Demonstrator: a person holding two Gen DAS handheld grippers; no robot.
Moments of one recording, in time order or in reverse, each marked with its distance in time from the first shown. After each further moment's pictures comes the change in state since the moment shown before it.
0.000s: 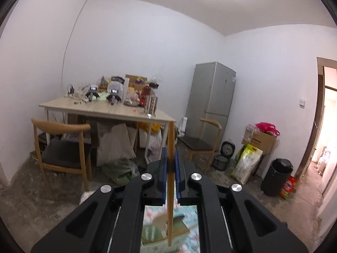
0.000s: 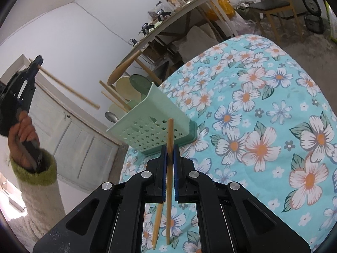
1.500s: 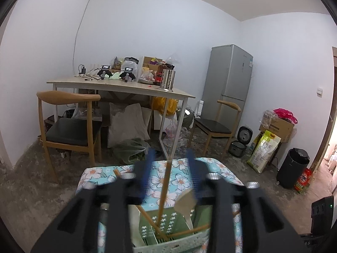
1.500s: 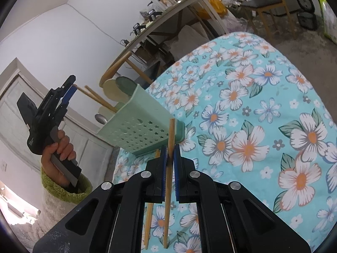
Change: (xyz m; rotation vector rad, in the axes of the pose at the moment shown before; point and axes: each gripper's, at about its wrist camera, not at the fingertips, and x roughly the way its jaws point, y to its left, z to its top) left arm 0.071 0.029 -0.098 -0.026 0.108 0.084; right arm -0.004 -0.012 0.000 0.016 0.003 -0.041
